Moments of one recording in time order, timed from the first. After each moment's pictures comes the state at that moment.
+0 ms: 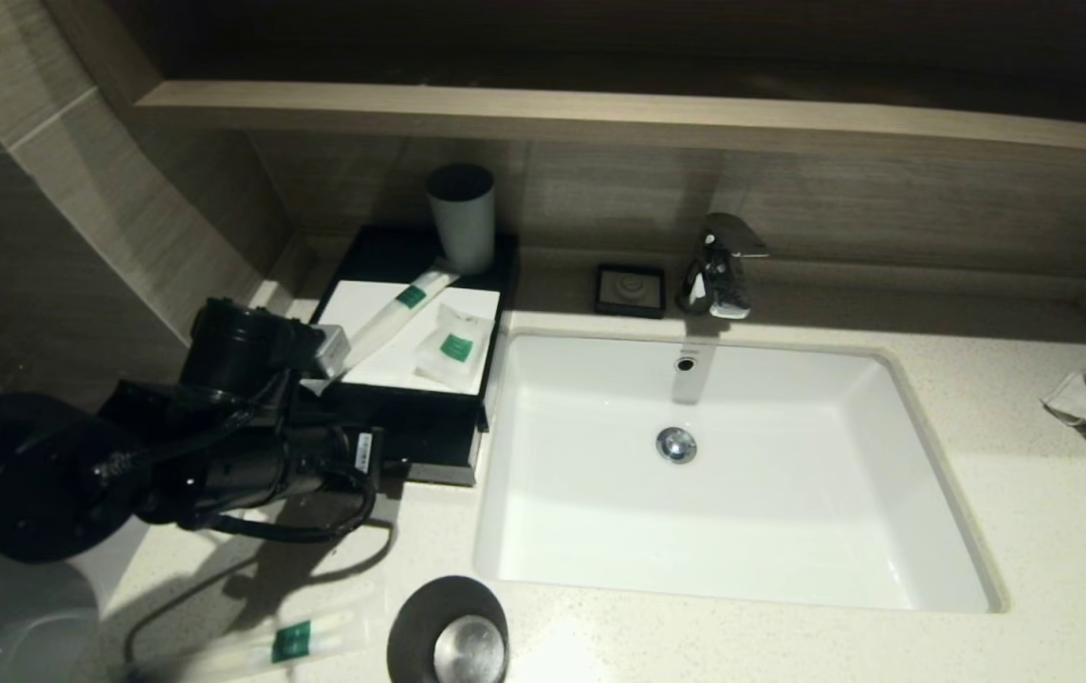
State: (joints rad) left arm -0.40 1.65 -0.87 -0.14 0.11 -0.17; right arm 0.00 0.00 0.00 0.00 -0.01 0.04
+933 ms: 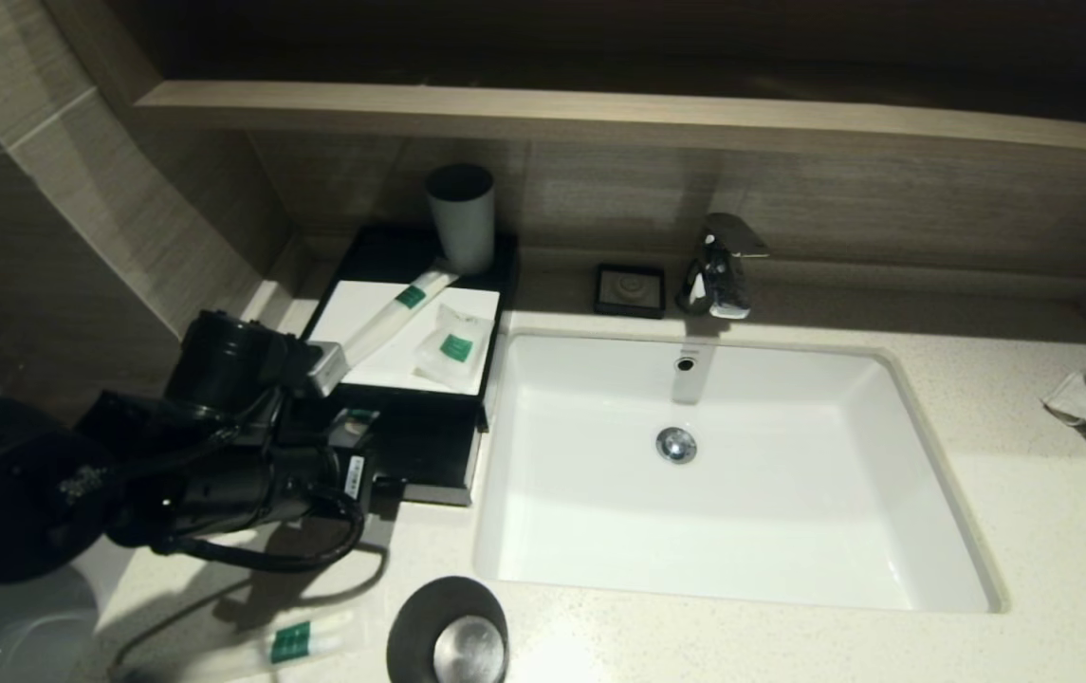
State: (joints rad) left arm -0.43 1.60 -0.85 -0.06 0.11 -0.16; right arm 0.00 0.00 0.00 0.00 -0.01 0.04
